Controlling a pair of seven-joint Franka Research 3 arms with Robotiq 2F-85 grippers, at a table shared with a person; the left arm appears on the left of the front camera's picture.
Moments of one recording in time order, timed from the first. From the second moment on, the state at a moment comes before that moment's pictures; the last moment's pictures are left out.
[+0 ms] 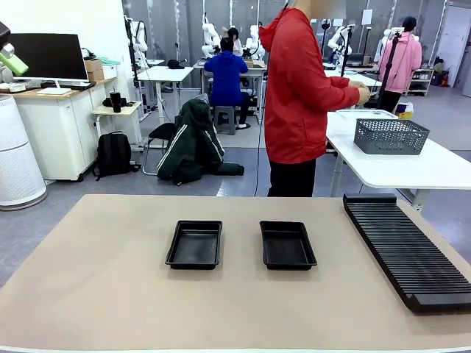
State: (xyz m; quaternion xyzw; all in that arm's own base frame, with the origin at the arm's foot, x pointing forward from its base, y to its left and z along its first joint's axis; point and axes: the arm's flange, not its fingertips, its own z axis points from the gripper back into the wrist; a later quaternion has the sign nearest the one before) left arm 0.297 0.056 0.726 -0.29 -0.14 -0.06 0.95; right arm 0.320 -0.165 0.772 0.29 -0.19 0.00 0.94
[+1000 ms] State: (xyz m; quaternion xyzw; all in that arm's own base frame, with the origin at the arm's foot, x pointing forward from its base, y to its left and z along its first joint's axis) left arm 0.304 0.049 0.759 -0.21 -0.15 -0.04 0.97; right arm 0.320 -0.165 0.772 0.29 -0.19 0.00 0.94
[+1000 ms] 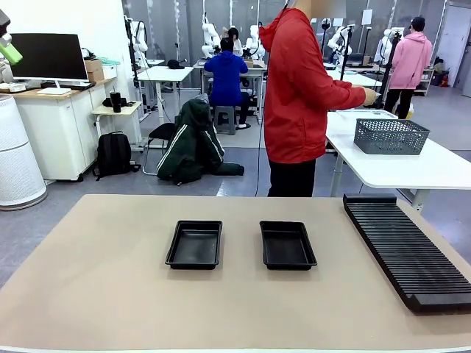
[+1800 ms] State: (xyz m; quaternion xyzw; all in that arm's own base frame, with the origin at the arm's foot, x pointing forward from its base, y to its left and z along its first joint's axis) left arm 0.307 0.051 0.760 -0.20 -0.15 -0.04 0.97; right arm 0.320 -0.165 0.772 0.29 -0.19 0.00 0.94
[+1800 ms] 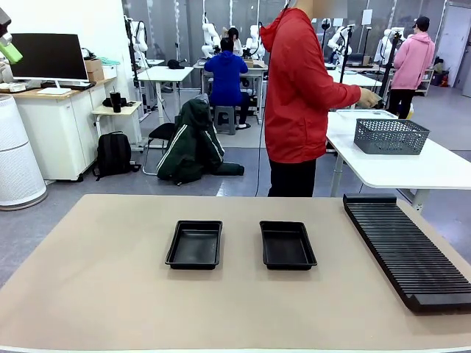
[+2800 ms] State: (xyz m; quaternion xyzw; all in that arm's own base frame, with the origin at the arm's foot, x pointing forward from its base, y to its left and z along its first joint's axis) left arm 0.307 0.051 0.760 -0.20 -0.15 -0.04 0.97; right arm 0.320 -0.165 0.772 0.29 -0.19 0.00 0.94
